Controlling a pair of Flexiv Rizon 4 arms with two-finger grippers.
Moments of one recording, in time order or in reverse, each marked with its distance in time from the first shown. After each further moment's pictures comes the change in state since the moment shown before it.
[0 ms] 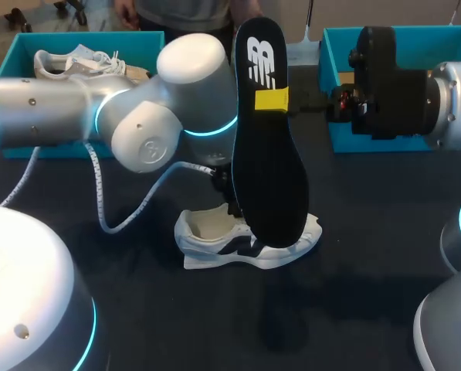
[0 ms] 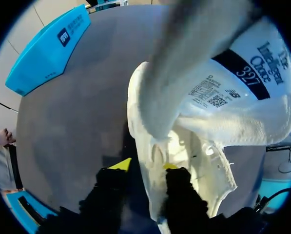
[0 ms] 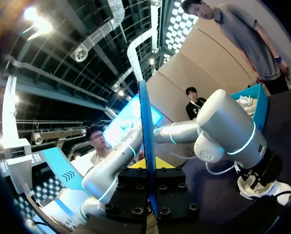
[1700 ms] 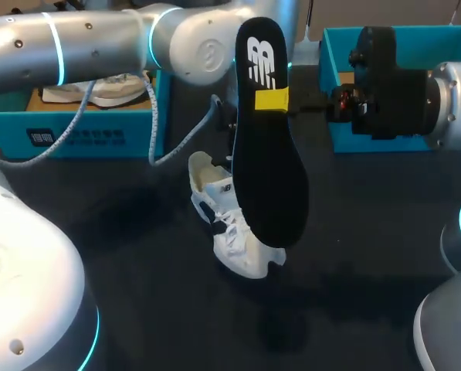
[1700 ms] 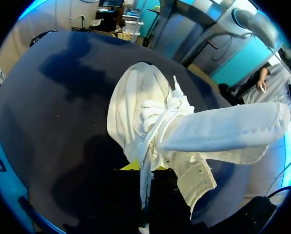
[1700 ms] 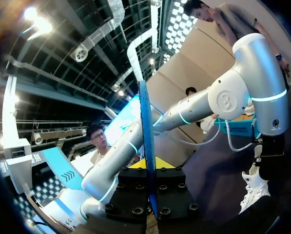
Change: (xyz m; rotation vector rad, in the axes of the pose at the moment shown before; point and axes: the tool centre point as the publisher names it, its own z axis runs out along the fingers) left arm 0.011 -0.007 -0.050 -0.062 0.547 1.032; right arm 0.000 0.000 0.000 0.000 0.000 0.000
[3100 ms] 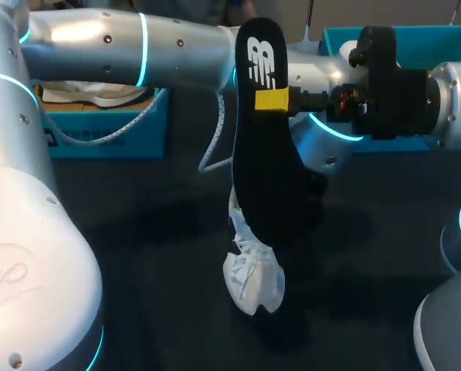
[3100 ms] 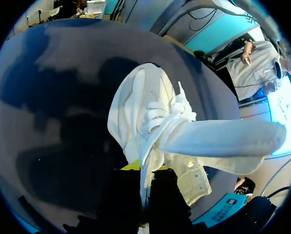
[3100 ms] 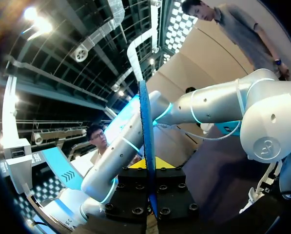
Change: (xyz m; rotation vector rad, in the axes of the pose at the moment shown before) left arm -0.038 -0.041 0.050 -0.241 0.205 0.190; right arm 0.000 0.000 0.000 0.000 0.000 0.000
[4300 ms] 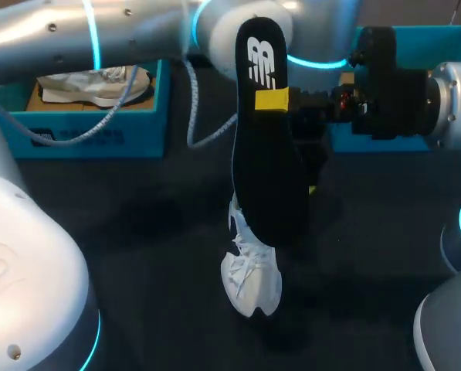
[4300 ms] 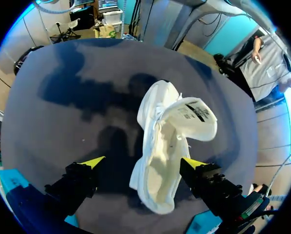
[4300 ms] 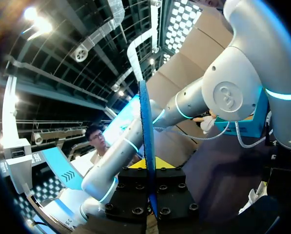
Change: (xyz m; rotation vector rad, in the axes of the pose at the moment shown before) left arm 0.006 0.020 -0.096 0.048 -0.292 -0.006; right arm 0.000 0.000 0.000 0.000 0.000 0.000
